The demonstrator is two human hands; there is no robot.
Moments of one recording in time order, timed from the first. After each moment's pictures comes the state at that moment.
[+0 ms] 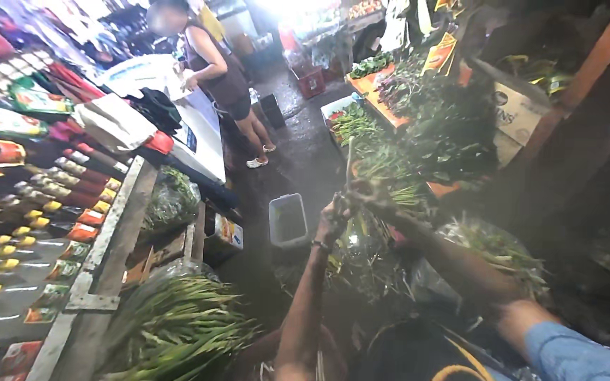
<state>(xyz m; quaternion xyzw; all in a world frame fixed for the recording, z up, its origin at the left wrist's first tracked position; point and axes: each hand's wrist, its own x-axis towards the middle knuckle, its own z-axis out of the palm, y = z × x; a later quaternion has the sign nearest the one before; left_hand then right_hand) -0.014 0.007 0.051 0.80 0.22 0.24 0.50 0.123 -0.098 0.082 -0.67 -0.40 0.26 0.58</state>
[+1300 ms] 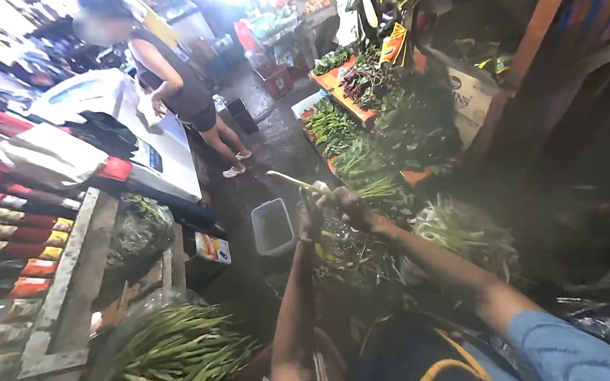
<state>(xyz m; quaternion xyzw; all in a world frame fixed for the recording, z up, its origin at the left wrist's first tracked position) 0.033 0.003 0.064 0.72 0.34 0.22 0.56 0.141 -0.114 0.039 -0.71 -0.54 0.08 0.44</state>
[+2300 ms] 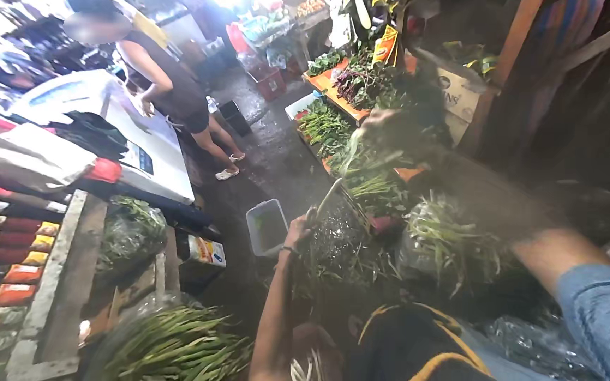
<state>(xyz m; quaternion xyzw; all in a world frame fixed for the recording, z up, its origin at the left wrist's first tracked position) -0.020 0.046 0.024 0.89 0.25 0.00 0.39 0.261 -0.155 0.185 -0.84 -0.50 -0.04 0.19</state>
